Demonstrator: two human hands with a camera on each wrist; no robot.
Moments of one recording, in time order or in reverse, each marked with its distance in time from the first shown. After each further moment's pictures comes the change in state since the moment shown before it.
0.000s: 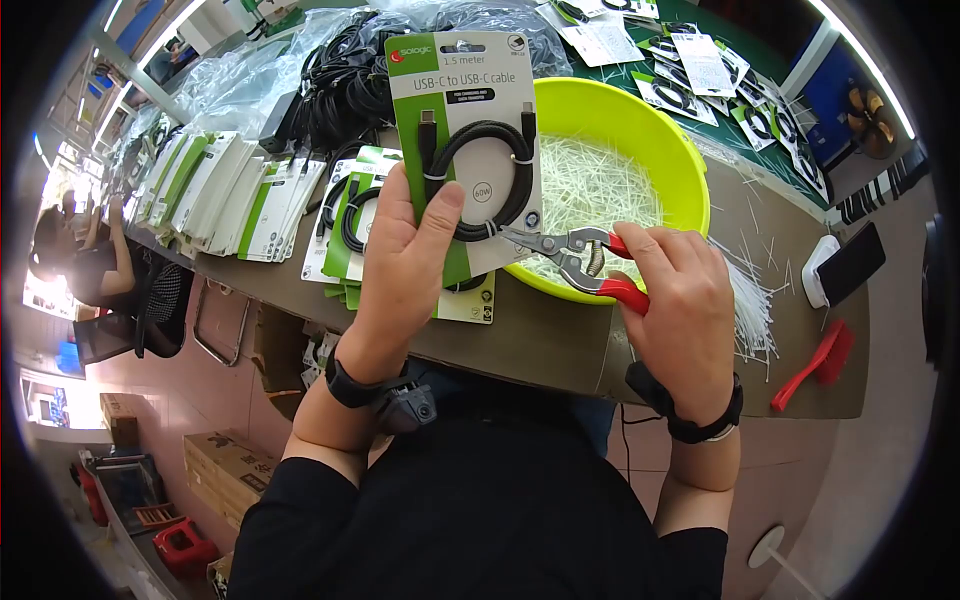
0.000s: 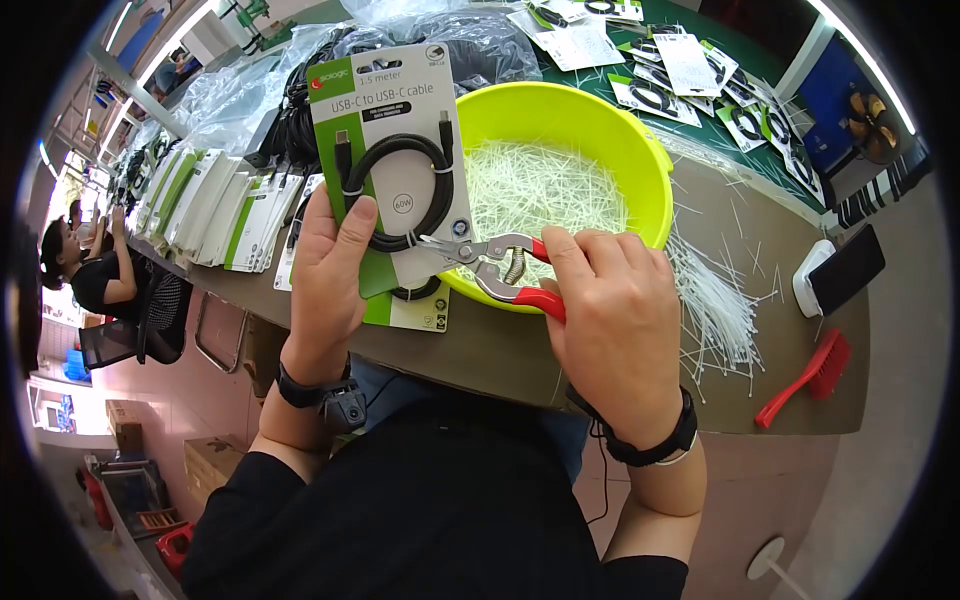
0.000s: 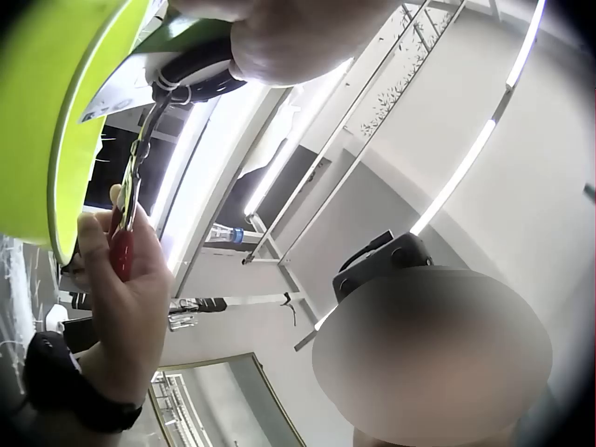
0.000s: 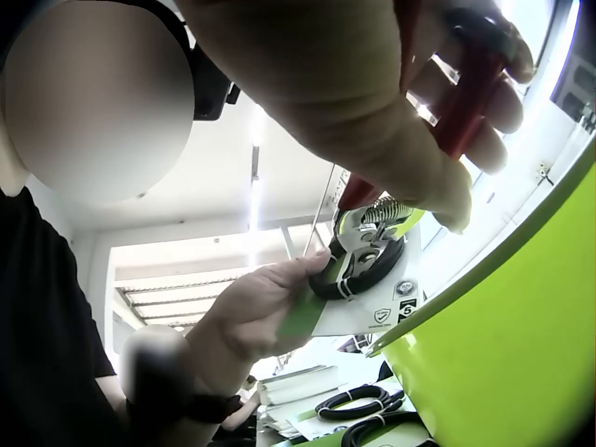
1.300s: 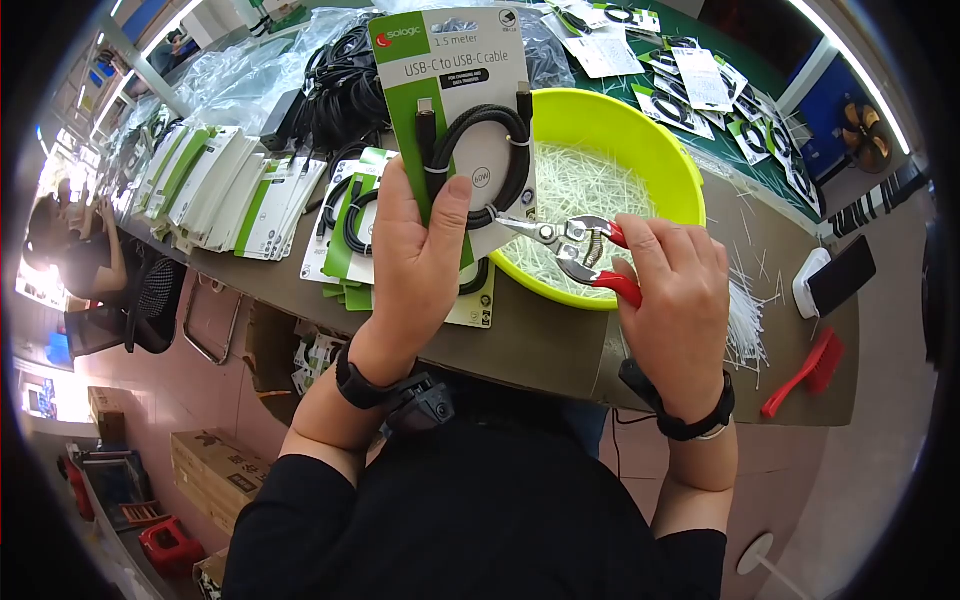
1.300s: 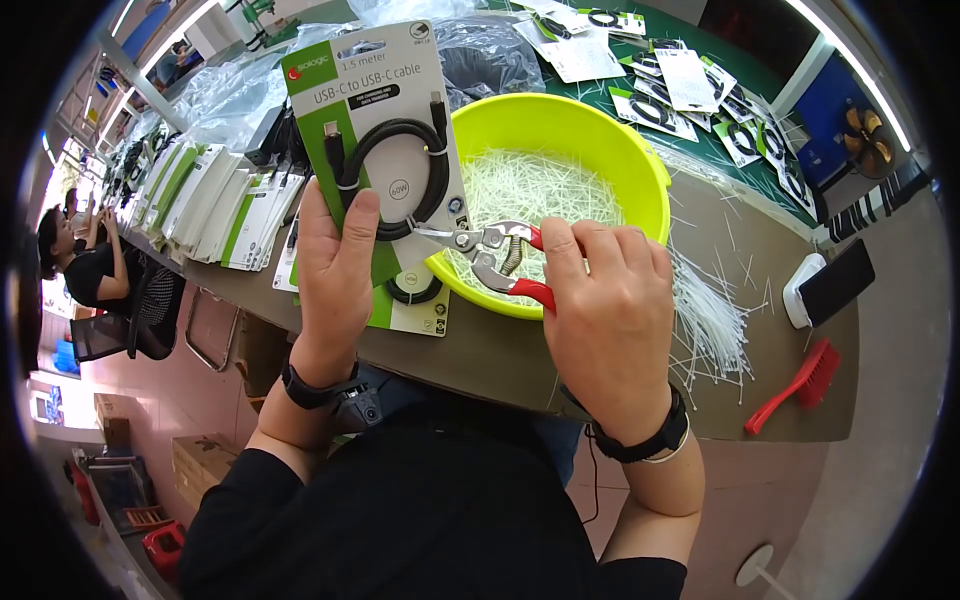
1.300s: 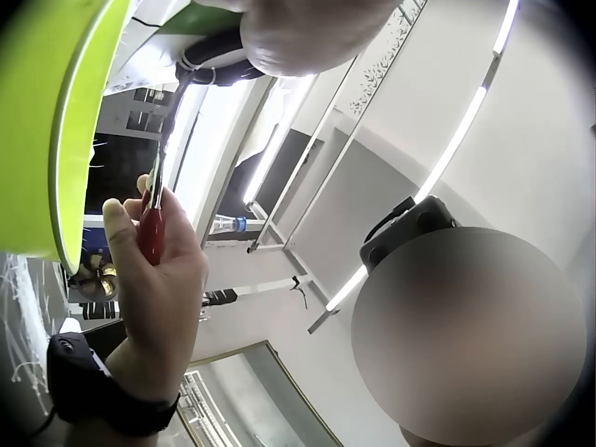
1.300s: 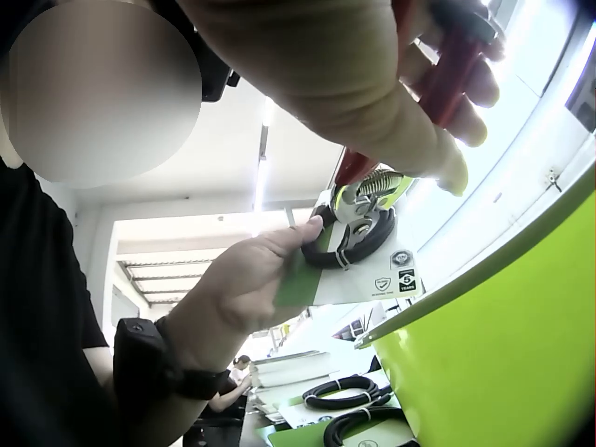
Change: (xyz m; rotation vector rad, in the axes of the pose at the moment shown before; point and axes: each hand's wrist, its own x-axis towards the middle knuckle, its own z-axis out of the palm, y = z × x) left_hand 0.006 -0.001 0.000 0.390 0.042 0.342; right_hand 0.010 -0.006 0.002 -0.178 0.147 -0.087
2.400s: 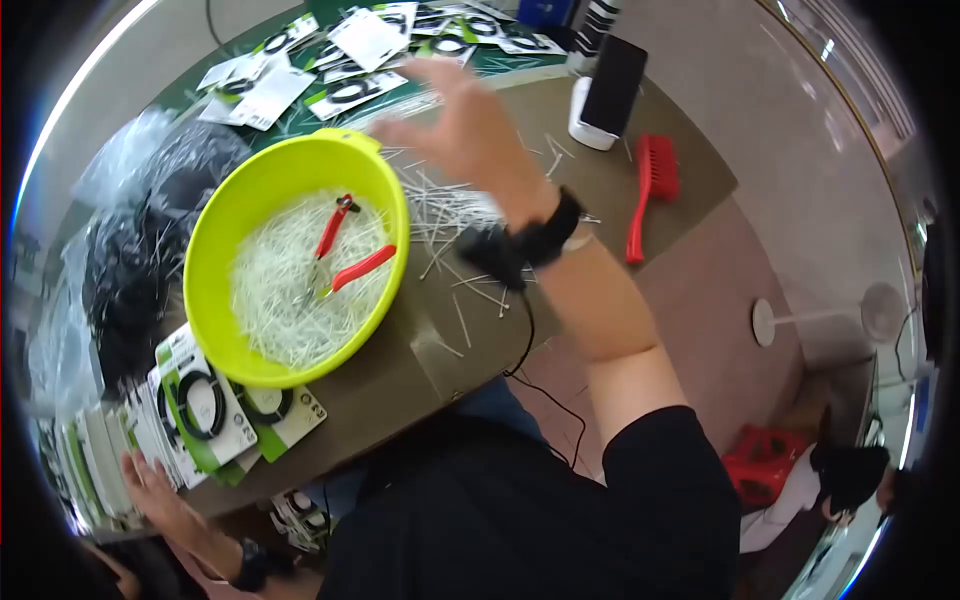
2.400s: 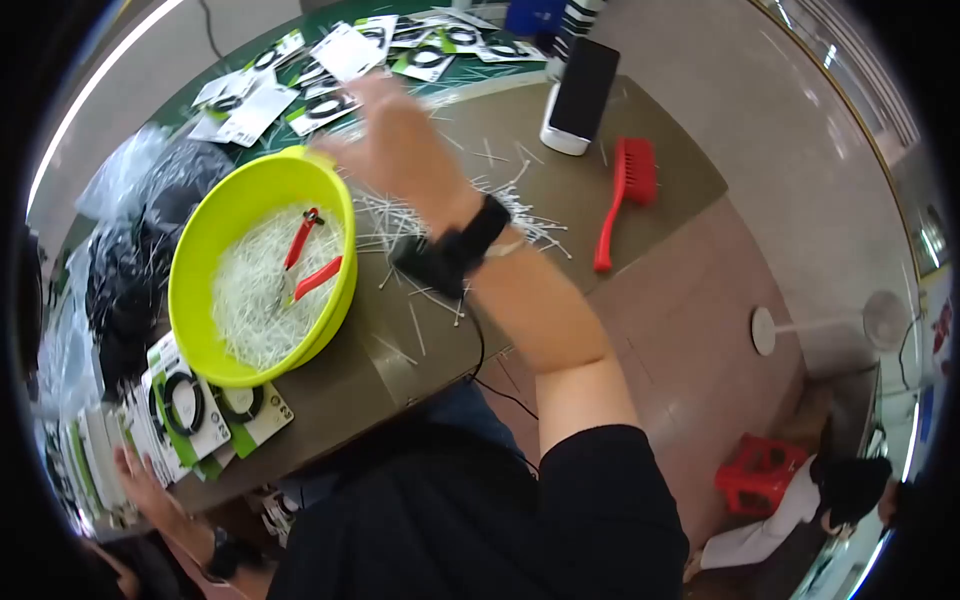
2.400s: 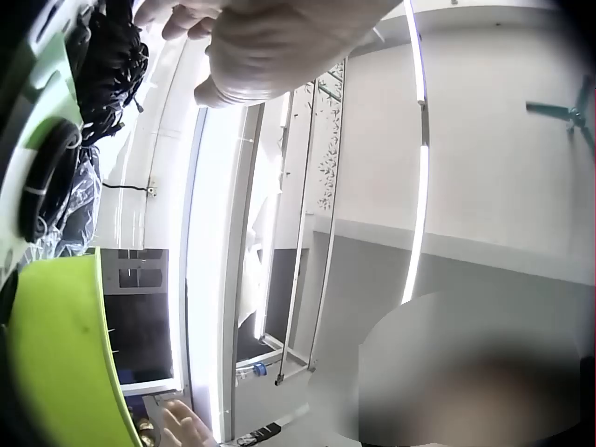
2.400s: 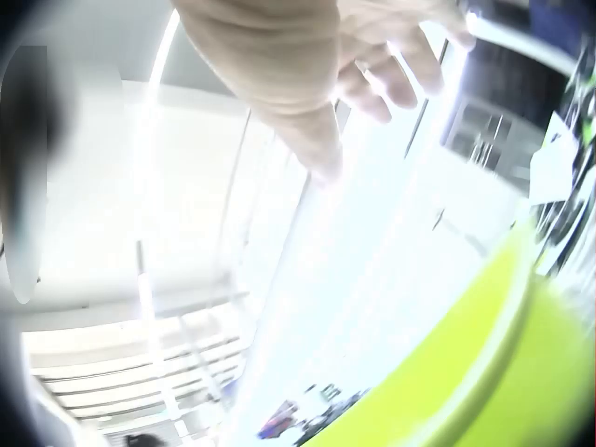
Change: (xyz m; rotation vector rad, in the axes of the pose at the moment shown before) left_hand -0.012 -0.063 -0.204 0.271 0.167 -0.308; right_hand 0.002 0.152 0.020 0.187 0.389 0.306
